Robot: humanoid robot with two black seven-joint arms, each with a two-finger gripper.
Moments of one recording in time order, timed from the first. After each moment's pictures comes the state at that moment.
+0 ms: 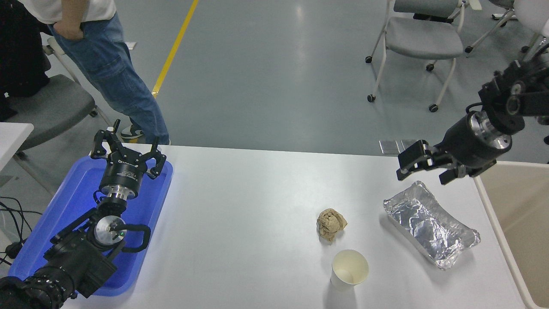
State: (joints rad) left arm -0.62 0.18 -0.87 -0.41 -0.09 -0.58 -0.50; right arm 2.10 -0.36 -1.38 1.42 -0.31 0.61 0.29
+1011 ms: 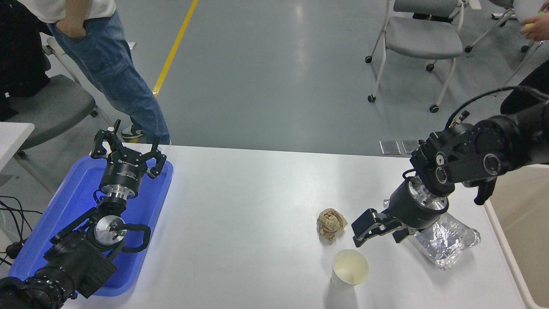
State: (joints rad) left arm -0.62 0.18 -0.87 -0.41 -0.09 -0.58 -0.50; right arm 1.81 -0.16 -1.27 1.46 -0.30 0.40 0.28
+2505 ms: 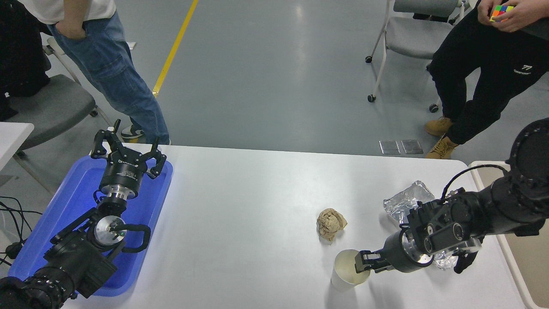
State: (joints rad) left arm -0.62 0.18 -0.87 -0.41 -0.09 -0.58 -0.50; right arm 1.49 -0.13 -1.31 1.35 -0.24 0.04 0.30
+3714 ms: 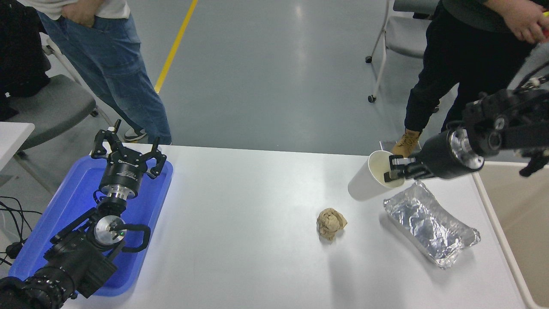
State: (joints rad) left arm -0.62 0.18 -0.87 -0.41 -0.09 -0.58 -0.50; right arm 2.16 -0.42 -1.36 1.51 -0.25 0.35 0.35
